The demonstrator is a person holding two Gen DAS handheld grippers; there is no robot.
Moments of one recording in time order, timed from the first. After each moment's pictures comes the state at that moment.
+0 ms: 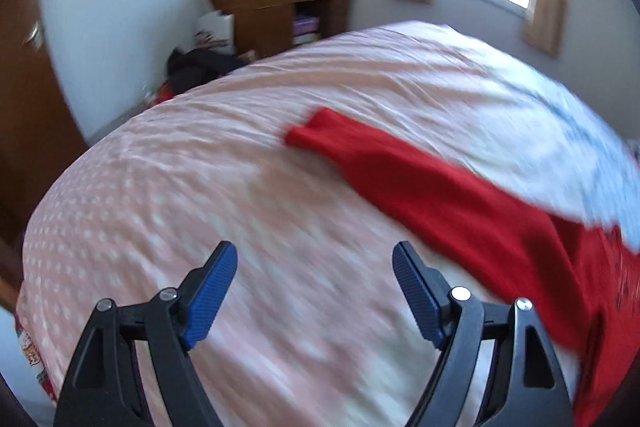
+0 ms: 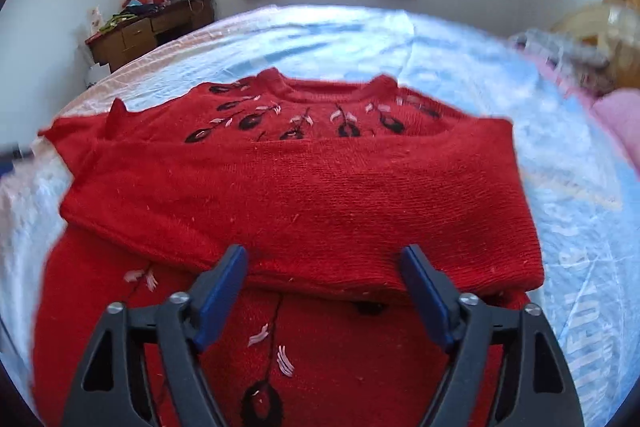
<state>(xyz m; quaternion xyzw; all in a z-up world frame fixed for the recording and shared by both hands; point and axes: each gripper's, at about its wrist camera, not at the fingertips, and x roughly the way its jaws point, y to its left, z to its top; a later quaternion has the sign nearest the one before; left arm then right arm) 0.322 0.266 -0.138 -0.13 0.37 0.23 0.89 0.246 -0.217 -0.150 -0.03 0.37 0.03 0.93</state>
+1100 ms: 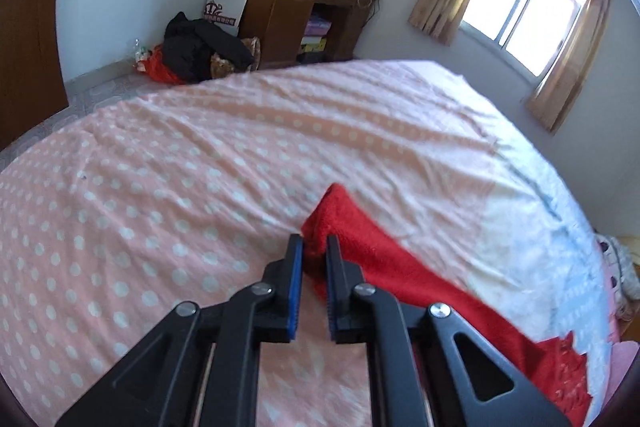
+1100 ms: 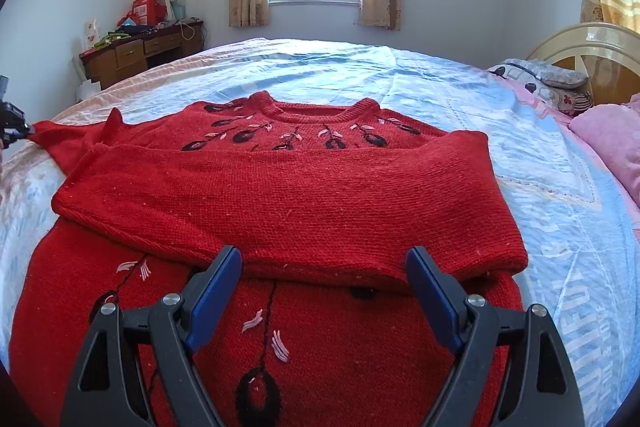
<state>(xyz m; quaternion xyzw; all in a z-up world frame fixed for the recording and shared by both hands) 0.365 0.333 -0.123 -0.26 0.34 0.19 0.89 0.227 -0.217 -0.154 -0.03 0.32 0.01 0.95</state>
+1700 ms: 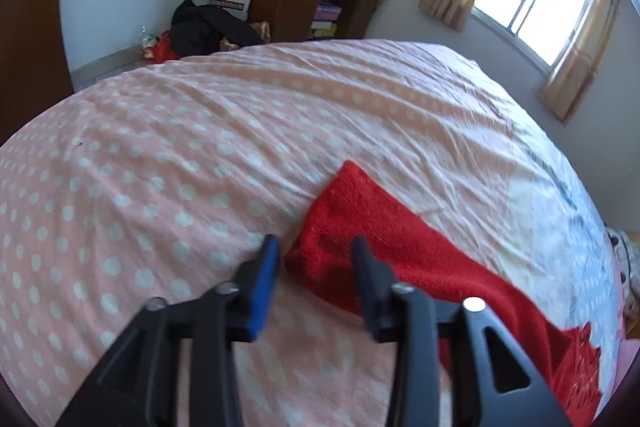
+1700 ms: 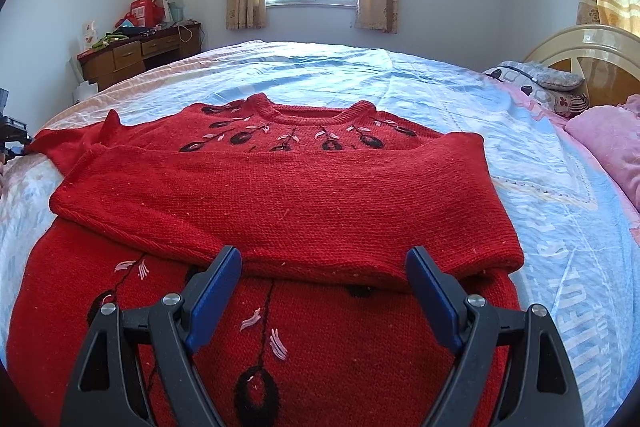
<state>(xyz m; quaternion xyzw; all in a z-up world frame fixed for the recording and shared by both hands) 0.372 0.334 -0.158 -0.26 0.36 0.21 0.87 0.225 -0.217 -0.153 -0.04 0.31 0.00 0.95</state>
